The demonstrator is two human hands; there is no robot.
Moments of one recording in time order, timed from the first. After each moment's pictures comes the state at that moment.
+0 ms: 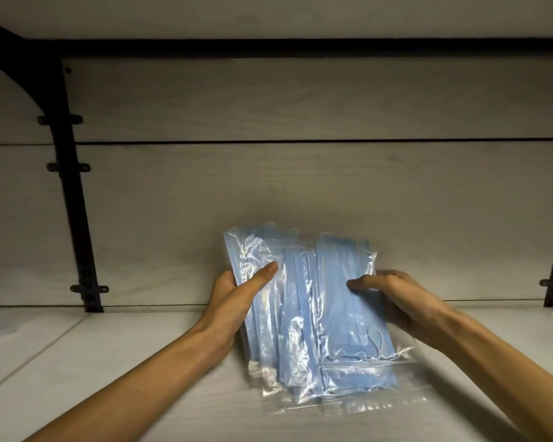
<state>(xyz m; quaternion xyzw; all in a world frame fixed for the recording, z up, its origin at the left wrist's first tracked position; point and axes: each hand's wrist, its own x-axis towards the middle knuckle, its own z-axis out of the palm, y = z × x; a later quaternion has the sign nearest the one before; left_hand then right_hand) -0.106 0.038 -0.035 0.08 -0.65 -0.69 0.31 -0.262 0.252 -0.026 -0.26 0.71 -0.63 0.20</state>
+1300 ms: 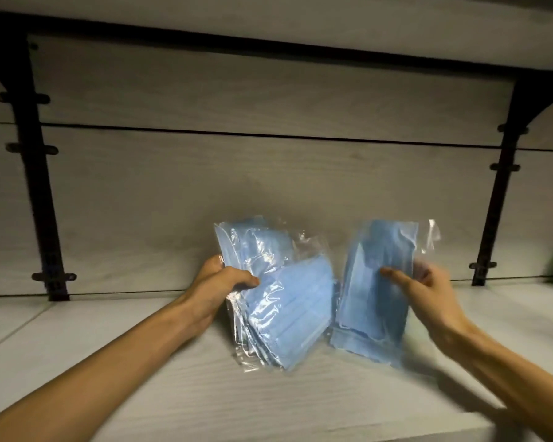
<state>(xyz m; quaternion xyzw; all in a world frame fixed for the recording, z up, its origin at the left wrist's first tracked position) -0.109 0.031 -0.036 0.08 -0.70 -0.67 0.23 -0.218 0.326 -0.033 -0.22 0.70 -0.68 -0.08</state>
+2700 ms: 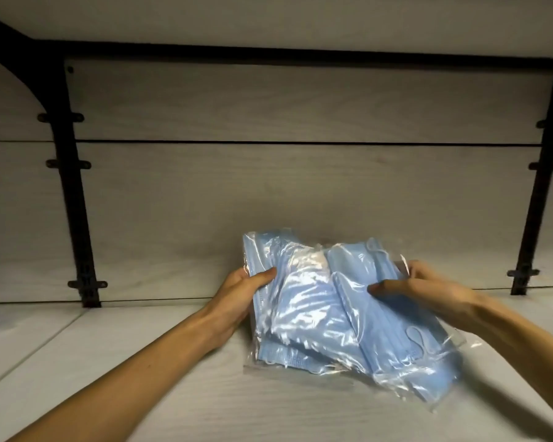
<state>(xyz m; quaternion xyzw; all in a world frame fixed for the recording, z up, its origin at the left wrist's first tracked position) -0.108 0.033 -0.036 0.07 -0.67 -0.72 0.19 -0.252 0.310 -0.008 -0.34 0.77 -0.52 0.15</state>
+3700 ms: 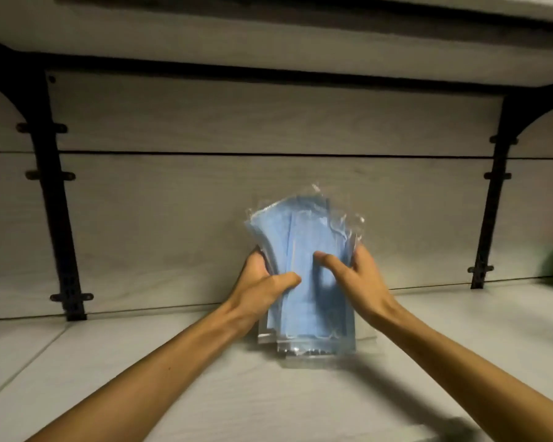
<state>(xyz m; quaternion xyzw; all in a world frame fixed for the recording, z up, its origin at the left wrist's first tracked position) -0.105 0.078 0.001 -0.04 -0.70 -0.66 0.27 -0.184 0.240 0.002 -0.32 0.69 -0.64 -0.09</state>
